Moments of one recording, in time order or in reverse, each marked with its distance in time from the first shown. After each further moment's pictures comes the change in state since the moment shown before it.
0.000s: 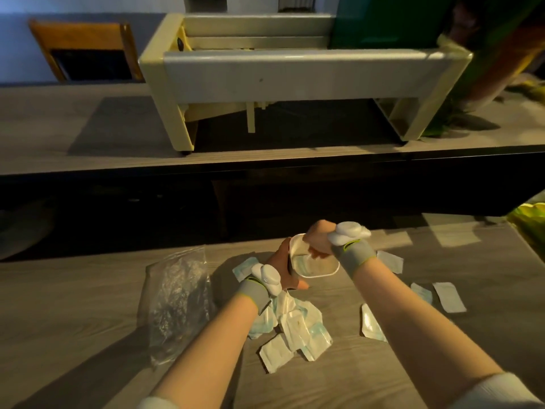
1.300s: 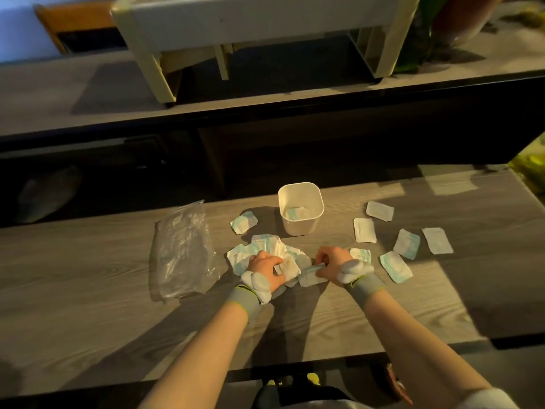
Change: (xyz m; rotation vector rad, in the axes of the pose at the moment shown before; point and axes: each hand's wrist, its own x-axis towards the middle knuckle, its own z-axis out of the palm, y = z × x) left_hand -0.084 -0.038 0.070 0.451 0.057 -0.268; right_hand -0.052 0.158 0.089 -0.155 -0.062 -0.193
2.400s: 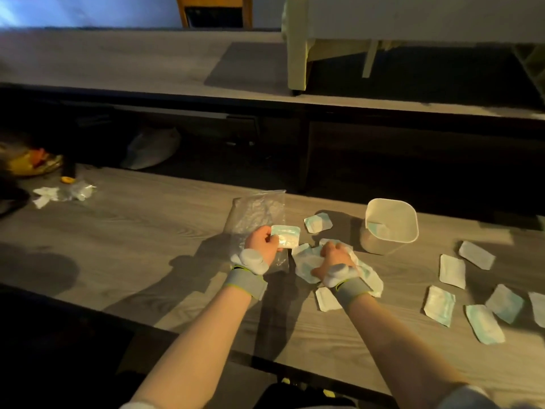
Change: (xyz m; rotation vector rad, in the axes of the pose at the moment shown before) left_hand -0.023 -0.109 -0.073 -0.819 0.476 -0.288; right_hand 0.047 -0.141 0.071 -0.257 -0.044 0.062
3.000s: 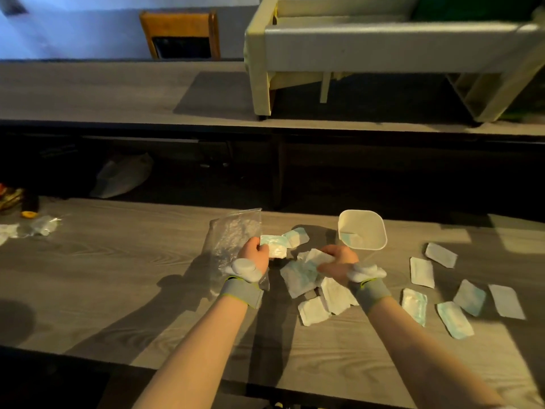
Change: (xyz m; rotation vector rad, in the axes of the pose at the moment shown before) left_hand 0.023 0.013 0.027 0.074 -0.033 -0.025; right_hand -0.034 0.039 -0.062 0.529 0.088 -0.107
